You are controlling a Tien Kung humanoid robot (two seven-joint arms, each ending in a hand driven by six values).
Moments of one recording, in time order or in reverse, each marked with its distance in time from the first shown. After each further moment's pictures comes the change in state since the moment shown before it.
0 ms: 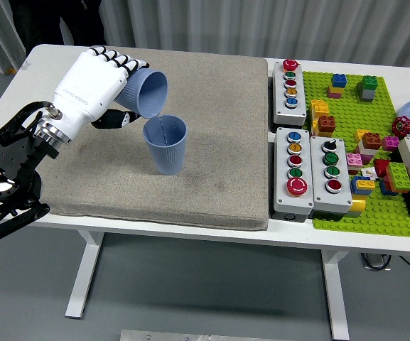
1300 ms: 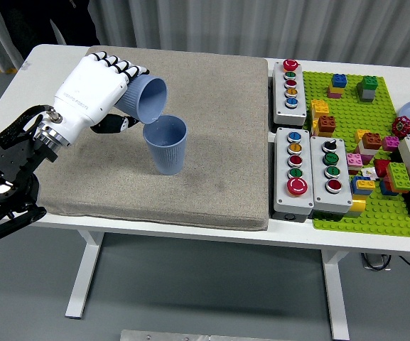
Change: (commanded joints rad) left arm -0.026 0.024 0.054 -0.016 0.000 -0.009 0.011; right arm -0.011 0.000 -0.005 0.000 0.000 -0.001 0.000
